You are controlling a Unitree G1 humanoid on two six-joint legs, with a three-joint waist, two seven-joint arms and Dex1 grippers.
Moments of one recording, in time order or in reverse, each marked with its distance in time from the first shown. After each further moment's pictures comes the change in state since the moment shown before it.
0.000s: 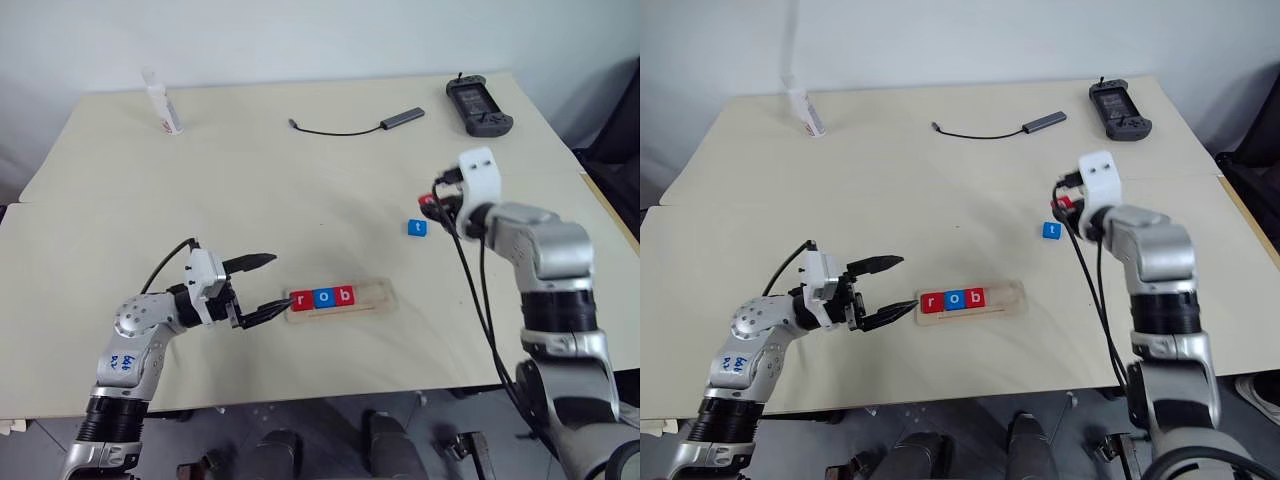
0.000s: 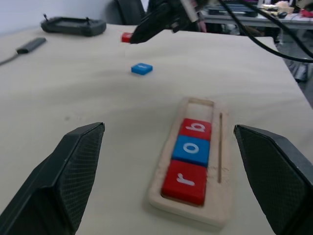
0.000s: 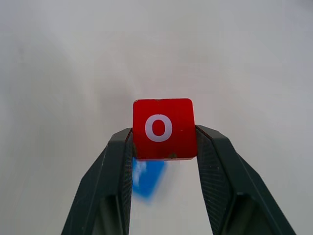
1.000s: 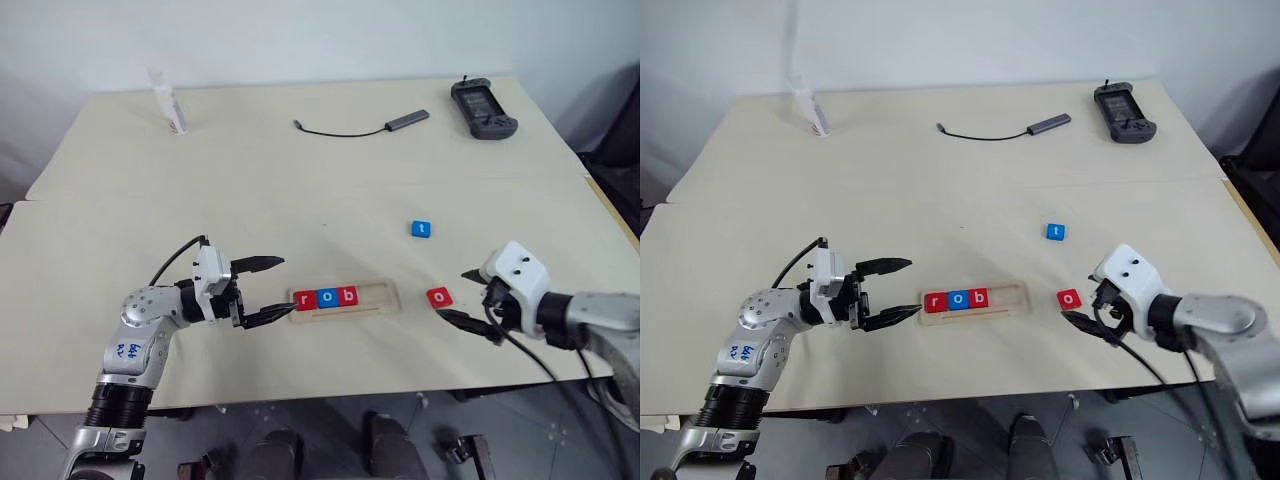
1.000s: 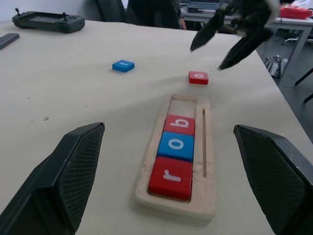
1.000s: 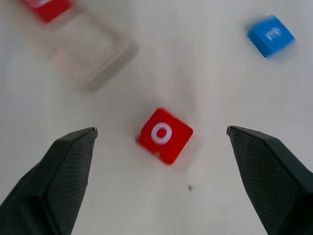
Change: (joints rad) left arm -0.045 0.003 -0.016 0.058 0.002 -0.013 -0.066; right arm 0.529 -0.423 -0.029 -0.298 0.110 -0.493 0.592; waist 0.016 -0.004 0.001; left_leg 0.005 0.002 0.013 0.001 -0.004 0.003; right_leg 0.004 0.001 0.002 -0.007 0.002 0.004
